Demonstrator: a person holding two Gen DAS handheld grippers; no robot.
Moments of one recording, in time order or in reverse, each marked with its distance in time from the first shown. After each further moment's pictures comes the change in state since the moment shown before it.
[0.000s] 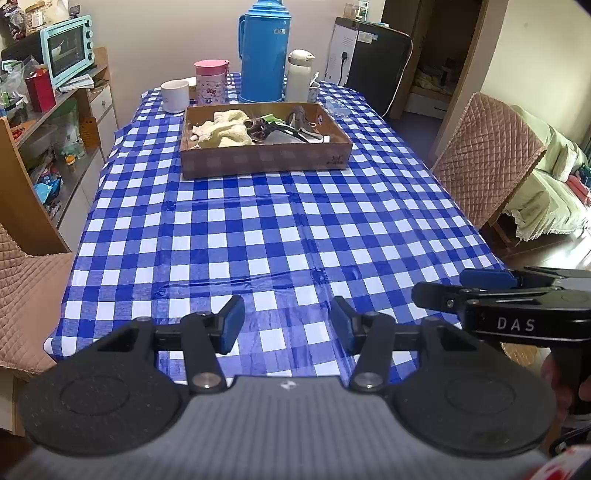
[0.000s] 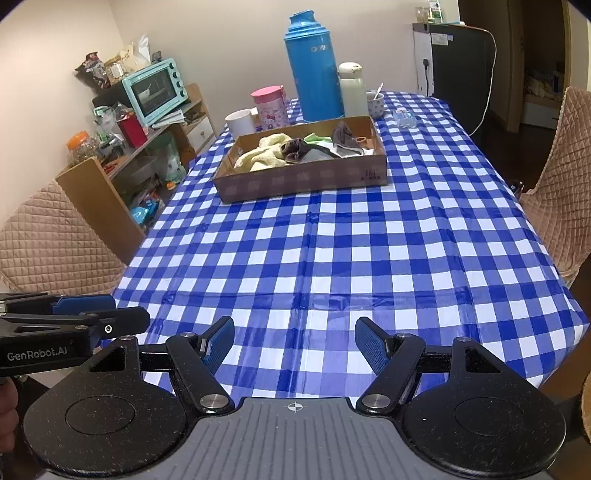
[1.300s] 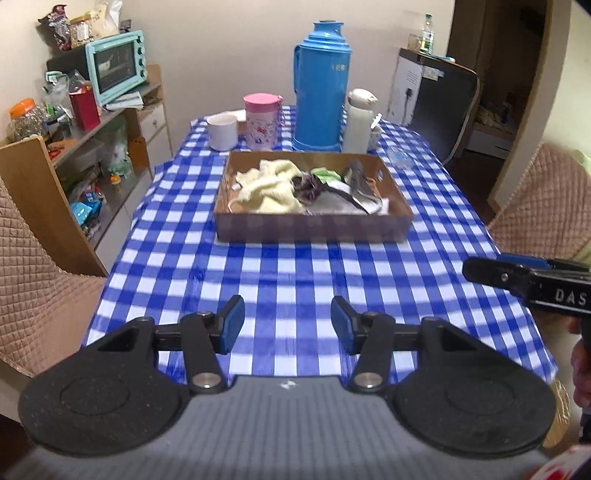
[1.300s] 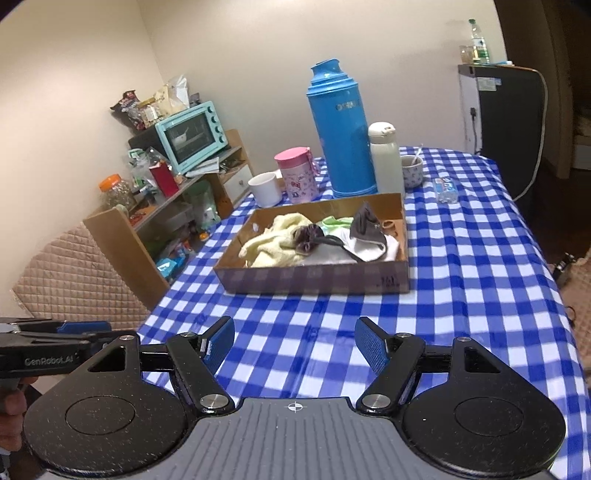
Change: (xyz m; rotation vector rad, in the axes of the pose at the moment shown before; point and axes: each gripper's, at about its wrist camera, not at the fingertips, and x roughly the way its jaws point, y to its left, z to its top) left arm 0.055 -0.009 0.093 -0.104 -0.080 0.187; right arm 0.054 -0.075 0.118 -0.076 -0.135 0.175
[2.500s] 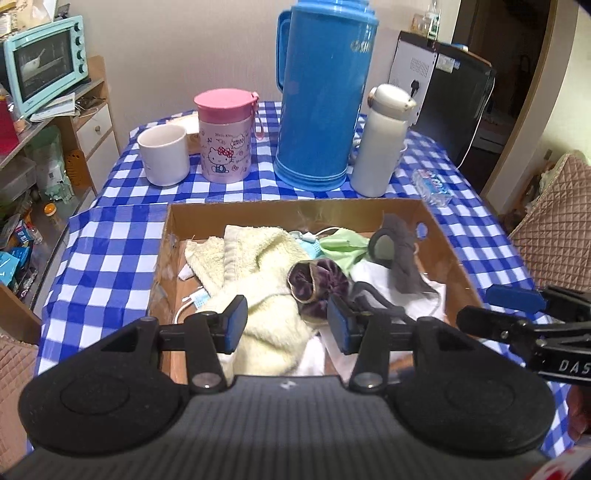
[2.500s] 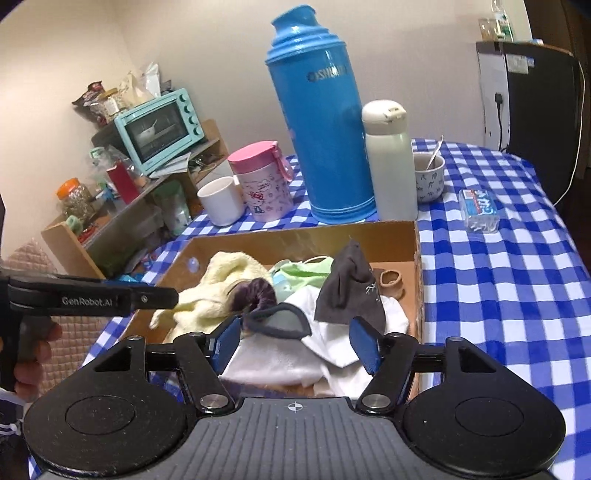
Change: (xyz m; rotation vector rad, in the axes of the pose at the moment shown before) left arm 0.248 0.025 0.159 0.034 0.034 -0.098; right arm 0.208 -0.085 0.098 -0.016 0.032 0.010
